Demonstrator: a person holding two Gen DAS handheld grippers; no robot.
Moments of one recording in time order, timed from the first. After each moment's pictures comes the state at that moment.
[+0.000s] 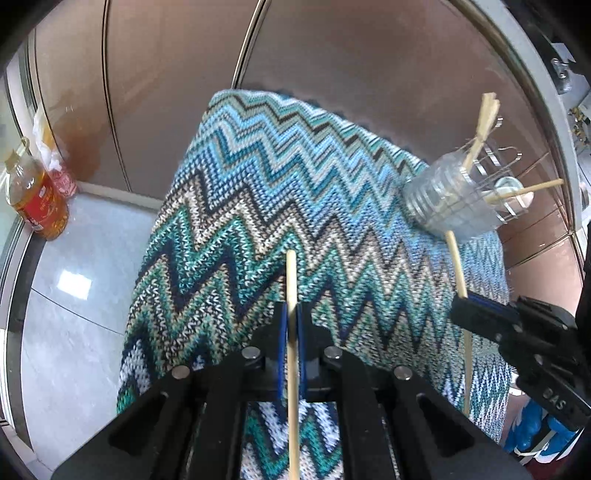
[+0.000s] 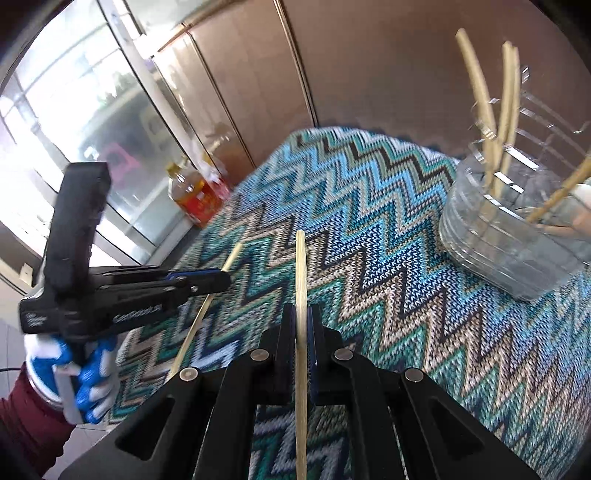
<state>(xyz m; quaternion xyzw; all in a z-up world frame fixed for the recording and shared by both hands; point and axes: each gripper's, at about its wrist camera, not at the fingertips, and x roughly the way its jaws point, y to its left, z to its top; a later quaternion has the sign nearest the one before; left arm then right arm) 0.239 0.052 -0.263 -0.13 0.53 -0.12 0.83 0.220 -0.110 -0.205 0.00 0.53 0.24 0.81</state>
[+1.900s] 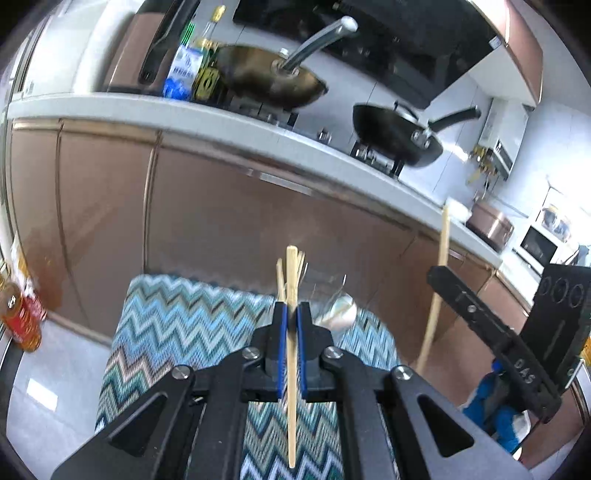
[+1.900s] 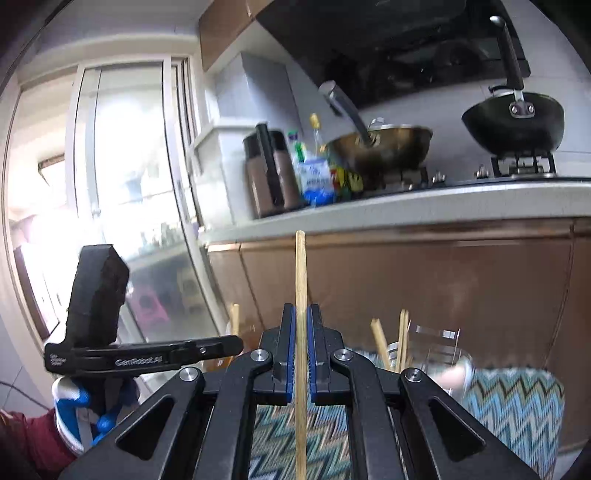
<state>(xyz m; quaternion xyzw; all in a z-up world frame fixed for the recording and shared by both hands) 0.187 -0.026 -0.058 -0.14 0.27 -0.20 0.93 0.155 -0.214 -0.030 0.09 0.17 0.27 0.95</state>
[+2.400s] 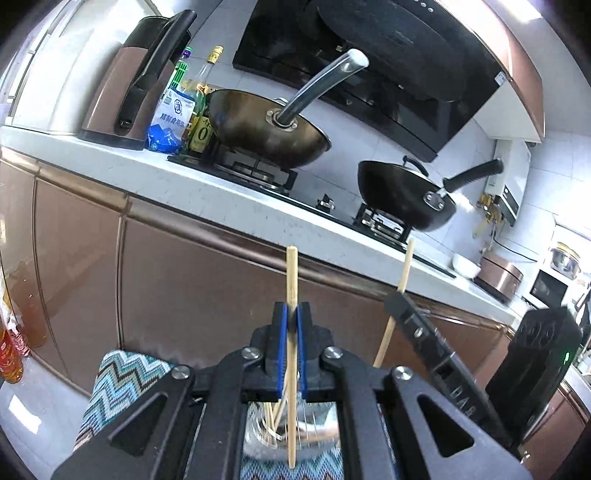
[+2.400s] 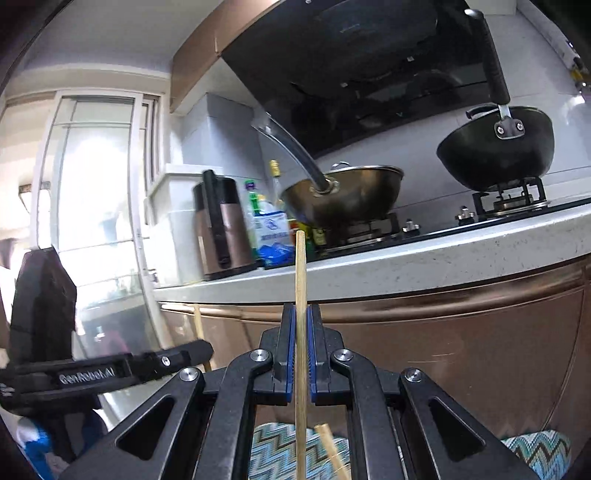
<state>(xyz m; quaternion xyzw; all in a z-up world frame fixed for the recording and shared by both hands) 0.276 -0.058 -0.036 -0.17 0.17 -0.18 0.95 0.259 -0.222 -0.036 0.11 0.08 0.20 0.97</state>
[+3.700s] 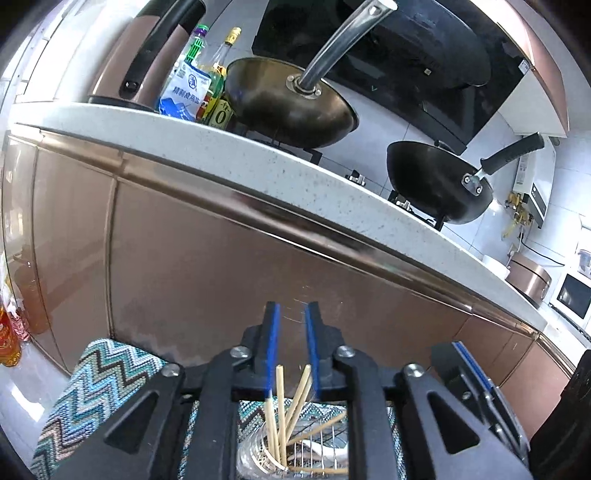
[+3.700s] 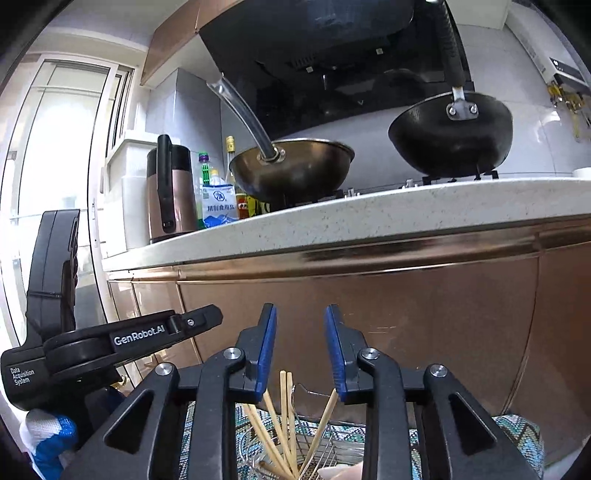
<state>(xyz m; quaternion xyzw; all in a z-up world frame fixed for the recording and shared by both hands) 0.317 -0.094 -0.090 -0.18 0.18 -0.13 0.96 0.249 -0.243 -0.087 0.07 0.10 0.11 0.99</state>
